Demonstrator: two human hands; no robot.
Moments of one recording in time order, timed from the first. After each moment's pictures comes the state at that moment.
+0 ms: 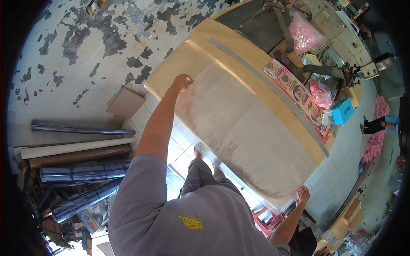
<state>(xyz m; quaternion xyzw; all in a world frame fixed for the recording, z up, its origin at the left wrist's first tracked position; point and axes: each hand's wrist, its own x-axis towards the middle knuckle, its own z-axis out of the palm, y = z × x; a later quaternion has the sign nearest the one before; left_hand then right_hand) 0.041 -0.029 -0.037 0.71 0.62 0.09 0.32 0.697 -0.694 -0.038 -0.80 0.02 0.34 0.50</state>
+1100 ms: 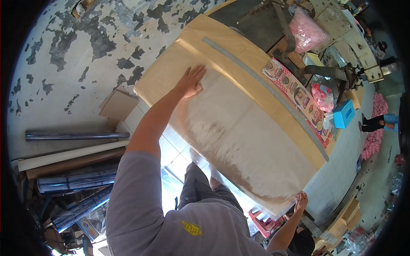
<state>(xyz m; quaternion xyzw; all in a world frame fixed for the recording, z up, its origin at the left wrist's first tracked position) 0.110 -0.024 -0.036 0.92 0.39 0.04 0.03 0.697 -0.697 -0.045 -0.78 0.02 0.34 0.52</state>
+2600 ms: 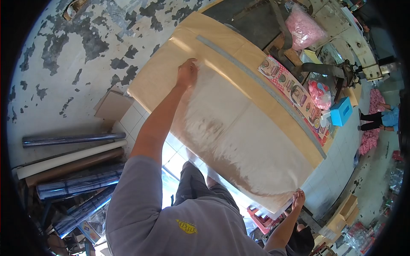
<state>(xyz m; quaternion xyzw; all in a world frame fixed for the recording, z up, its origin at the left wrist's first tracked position) 0.142 0.009 -0.053 0.72 0.52 0.39 0.24 0.697 -0.697 -0.049 -0.74 0.01 0.36 0.57</state>
